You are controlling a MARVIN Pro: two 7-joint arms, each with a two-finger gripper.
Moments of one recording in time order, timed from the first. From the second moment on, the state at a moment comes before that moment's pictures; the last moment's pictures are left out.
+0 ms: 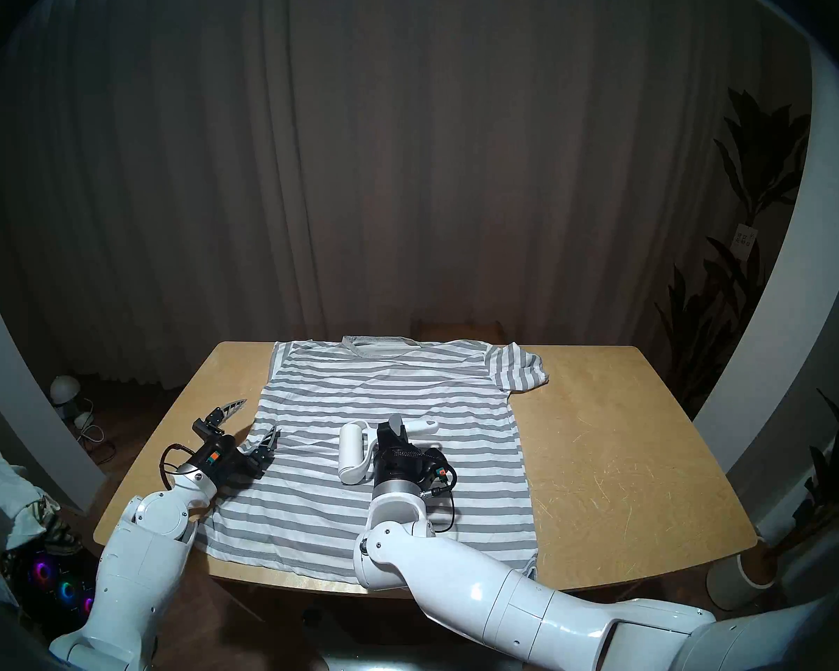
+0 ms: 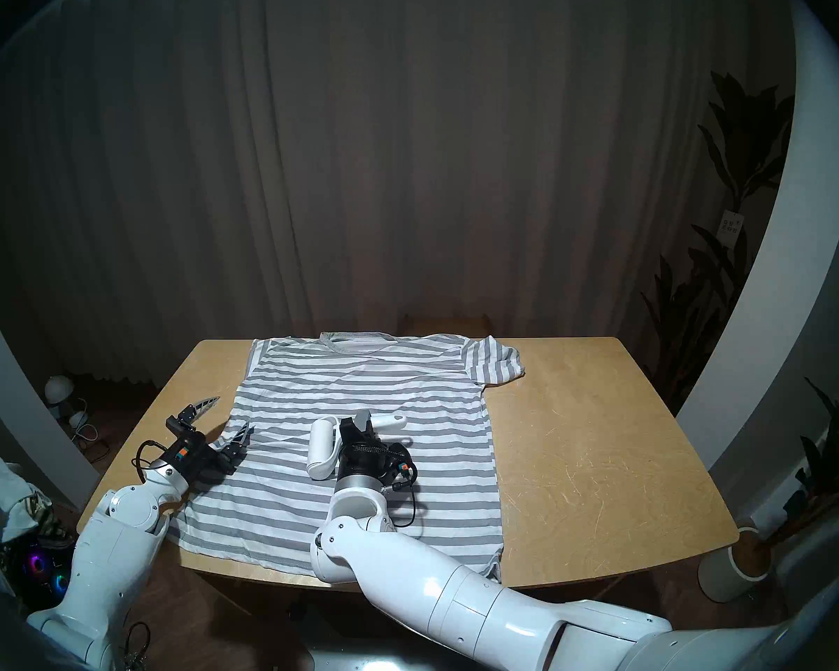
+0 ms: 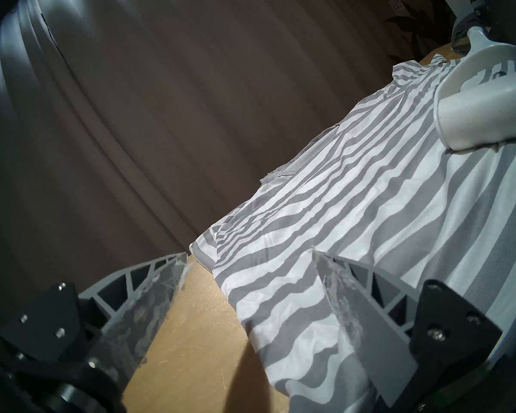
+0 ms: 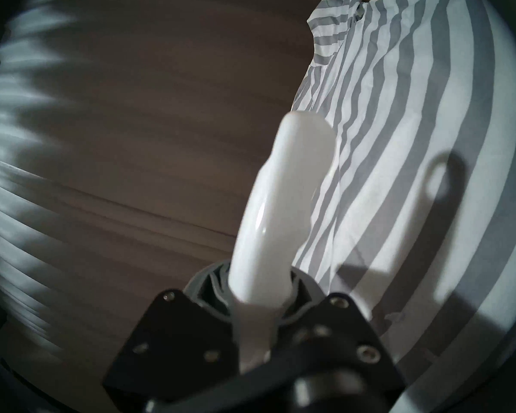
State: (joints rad) left arm 1.56 -1.13 -1.69 -1.09 0.22 -0.62 -0.32; right arm -1.27 -1.51 0.49 -1.21 1.73 -0.96 -0.04
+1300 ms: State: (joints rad) left arm 1.60 -1.10 -1.64 -1.16 0.23 -0.55 -0.28; right arm -1.36 -1.49 0.63 -1.25 1.64 -0.96 -0.02
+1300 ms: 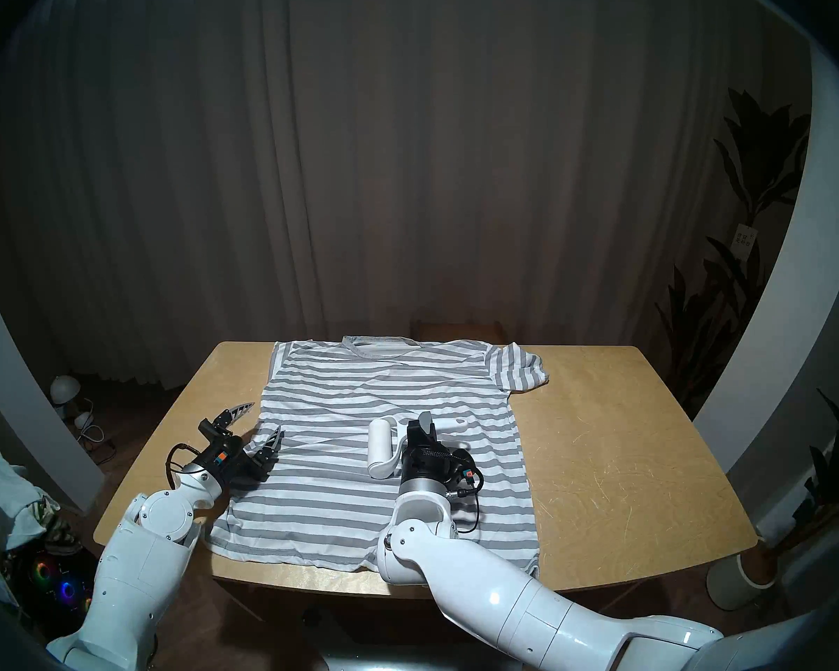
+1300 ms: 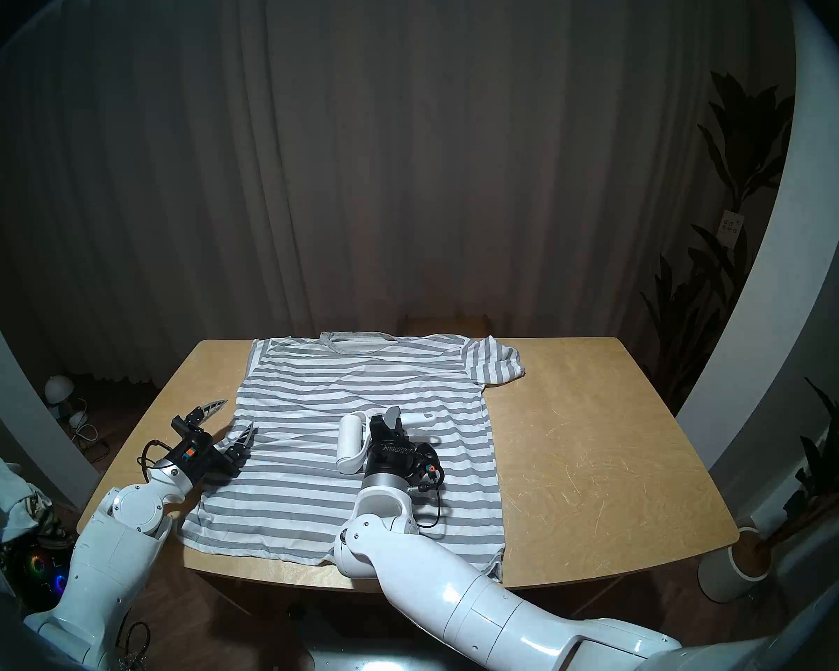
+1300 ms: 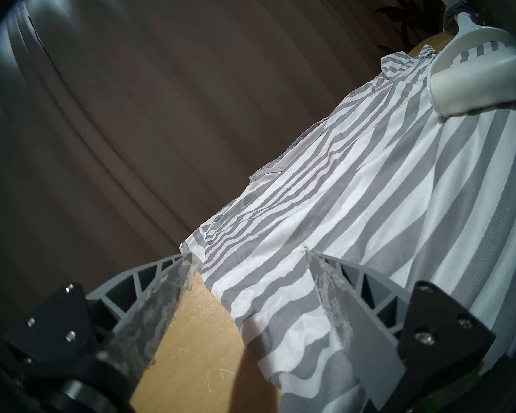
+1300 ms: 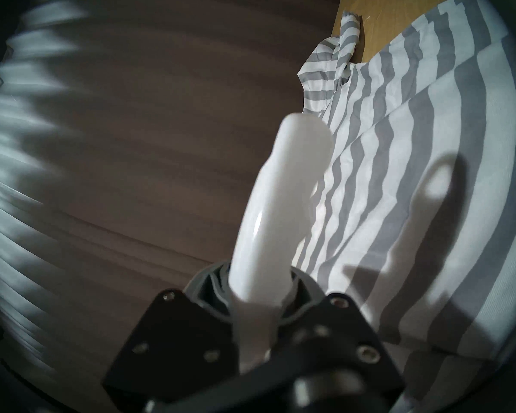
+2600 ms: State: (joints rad) left arm 1.61 -1.06 -1.60 -1.17 0.22 -0.54 -0.24; right arm -1.50 -1.41 0.80 -1.38 1.57 -0.96 0.01
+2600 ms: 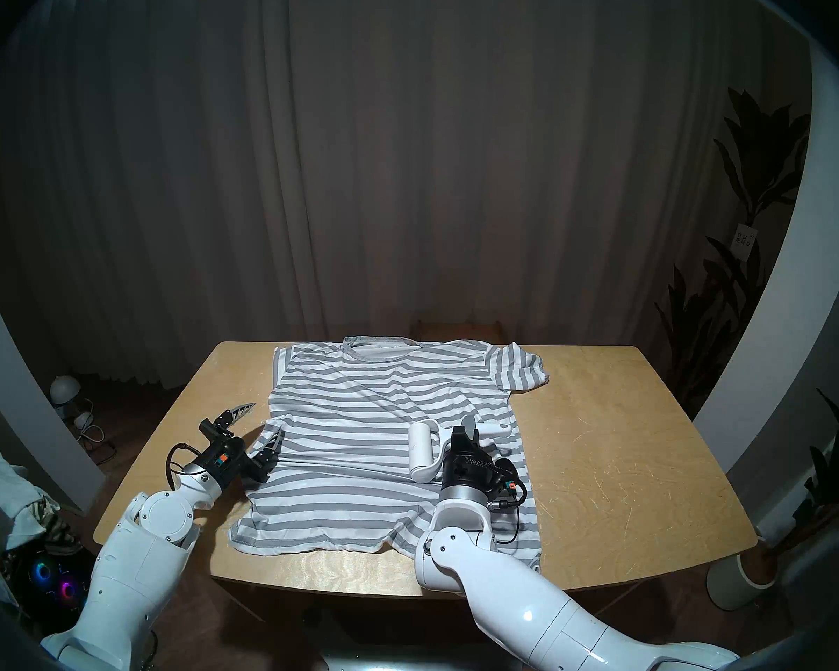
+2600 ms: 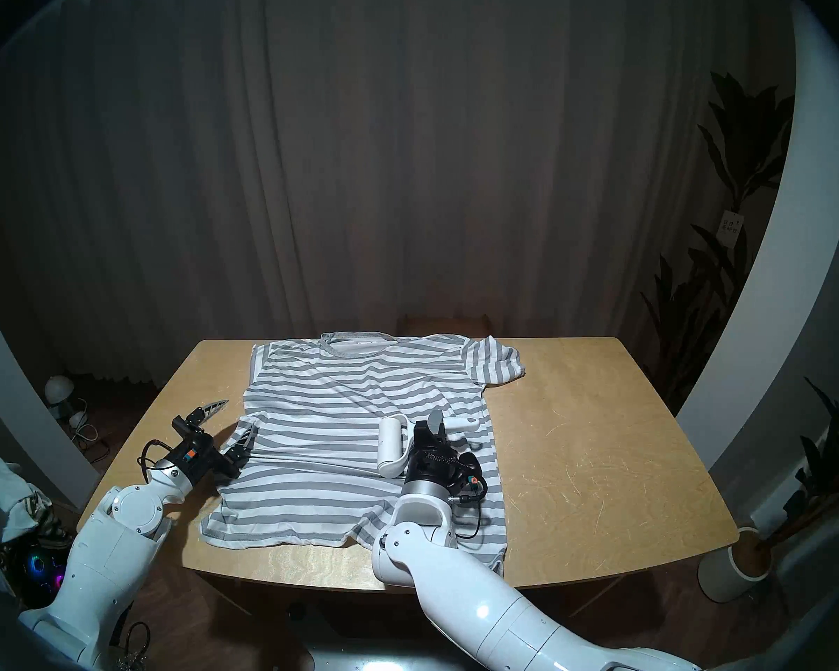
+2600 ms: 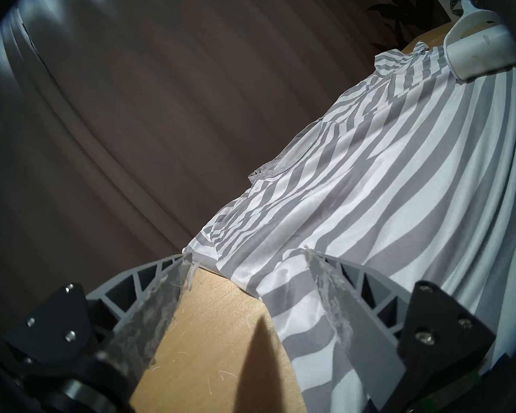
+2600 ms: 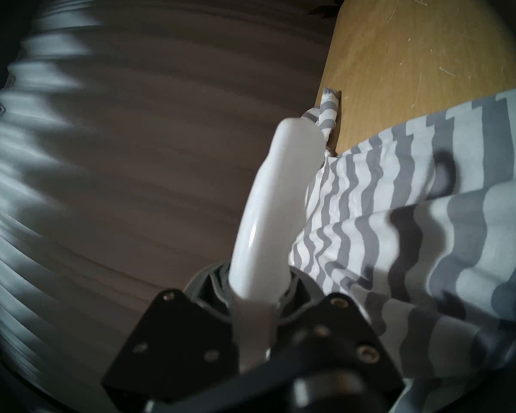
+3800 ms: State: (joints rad) left arm 1.61 -1.02 -1.55 -1.18 0.21 -0.54 -0.22; right arm -1.60 -1.27 0.98 -1.46 1.54 -0.94 0.03
